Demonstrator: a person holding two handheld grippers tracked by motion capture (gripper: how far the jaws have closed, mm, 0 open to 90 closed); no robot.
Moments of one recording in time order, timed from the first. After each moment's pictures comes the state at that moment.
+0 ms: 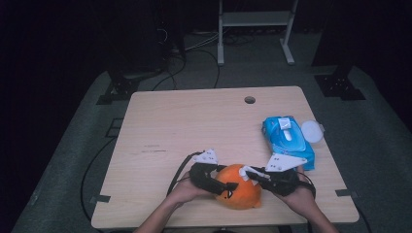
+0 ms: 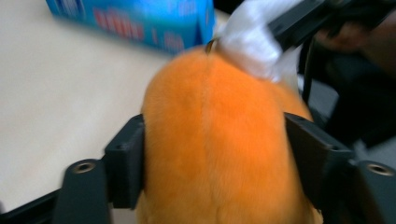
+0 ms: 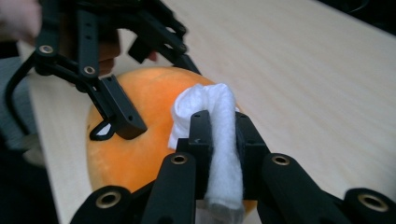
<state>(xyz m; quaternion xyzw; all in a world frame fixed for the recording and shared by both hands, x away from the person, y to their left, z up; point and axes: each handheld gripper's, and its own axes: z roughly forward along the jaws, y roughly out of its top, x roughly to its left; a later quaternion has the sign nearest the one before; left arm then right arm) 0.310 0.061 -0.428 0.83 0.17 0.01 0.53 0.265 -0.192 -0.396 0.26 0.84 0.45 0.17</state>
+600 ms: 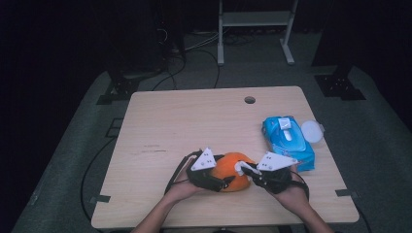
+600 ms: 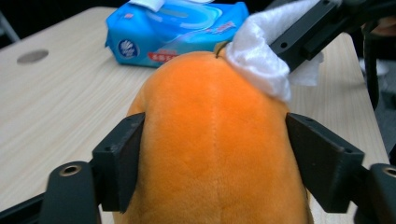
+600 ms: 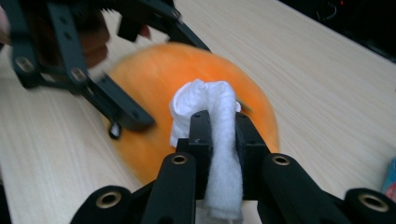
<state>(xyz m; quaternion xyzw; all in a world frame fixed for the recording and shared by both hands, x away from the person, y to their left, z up) 0.308 0.064 -0.431 0.84 0.13 0.13 0.51 0.268 -0.170 -0.397 0.25 0.84 0.44 0.21</state>
